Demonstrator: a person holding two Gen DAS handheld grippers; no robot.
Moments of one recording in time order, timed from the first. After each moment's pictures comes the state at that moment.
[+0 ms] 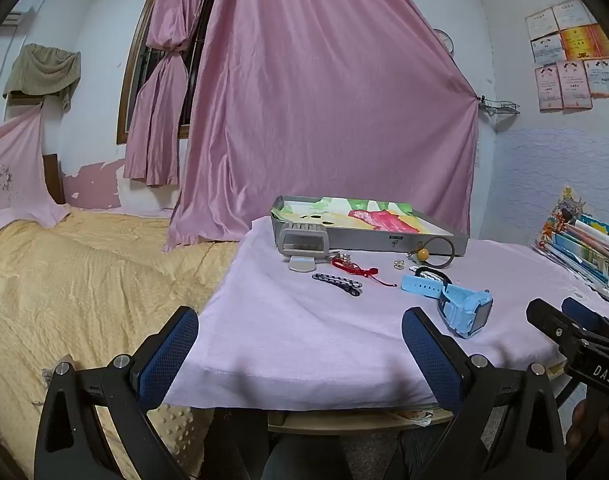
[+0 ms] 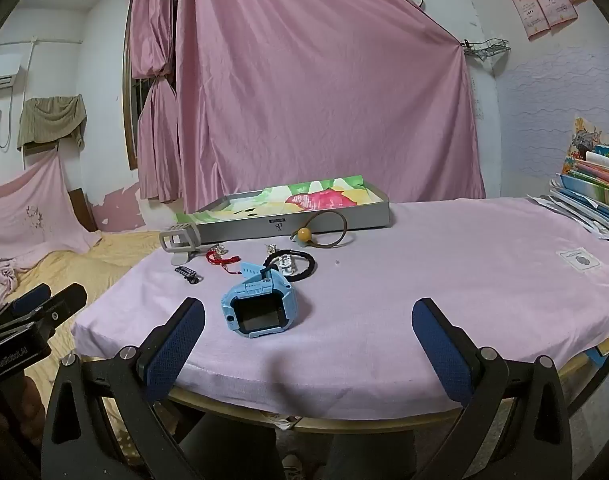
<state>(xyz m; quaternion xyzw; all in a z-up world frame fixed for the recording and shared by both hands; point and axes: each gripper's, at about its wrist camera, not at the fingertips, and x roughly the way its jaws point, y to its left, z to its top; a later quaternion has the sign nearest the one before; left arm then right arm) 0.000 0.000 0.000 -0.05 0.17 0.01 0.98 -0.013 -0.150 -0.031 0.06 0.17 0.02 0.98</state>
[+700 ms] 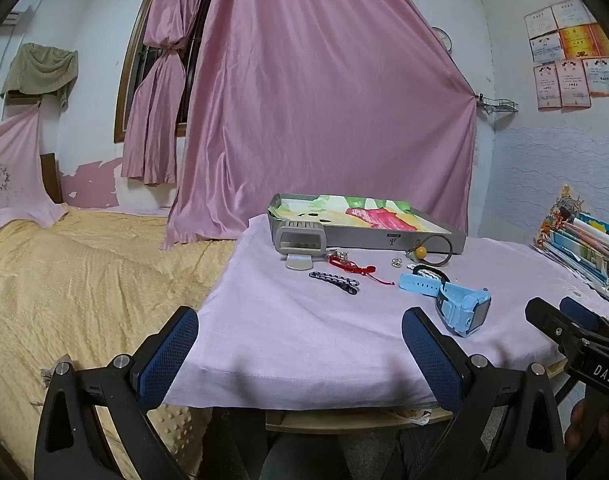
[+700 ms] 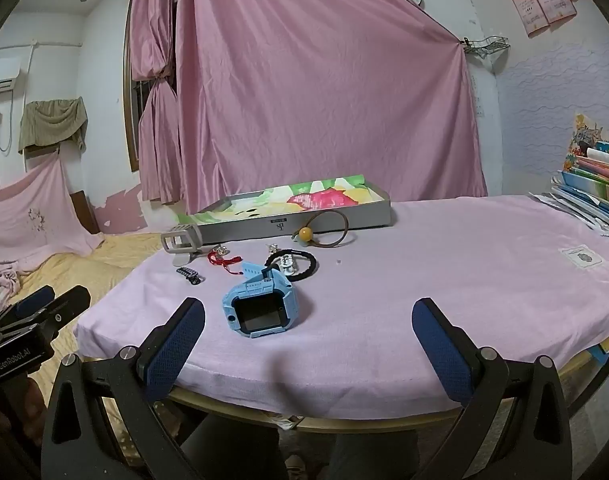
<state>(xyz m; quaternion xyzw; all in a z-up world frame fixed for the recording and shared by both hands) 0.002 -0.002 -0.002 -0.05 0.17 0.01 0.98 -0.012 -0.150 -0.033 0.07 0.17 0.02 0.98</state>
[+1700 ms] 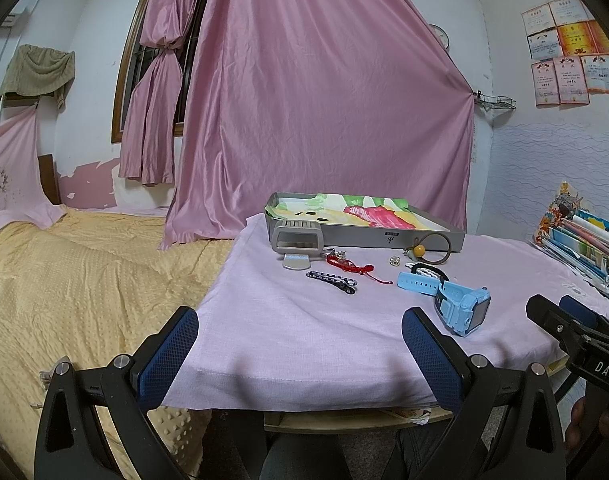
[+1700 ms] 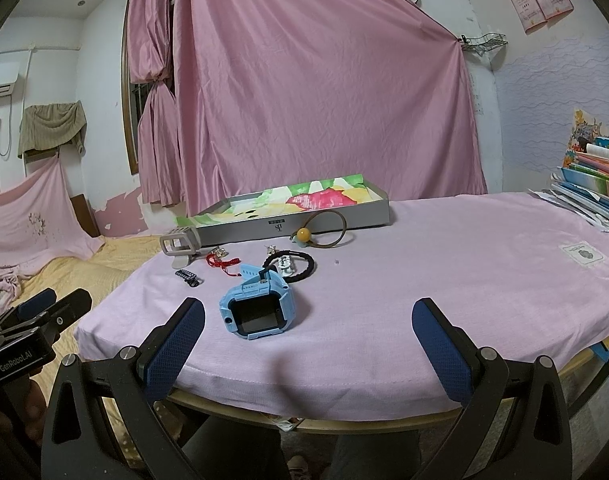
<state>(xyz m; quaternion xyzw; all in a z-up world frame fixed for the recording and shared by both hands) 0.002 -0.002 -0.002 -0.05 0.17 0.01 0.98 -0.010 -0.152 -0.034 0.07 0.17 0.02 0.98</state>
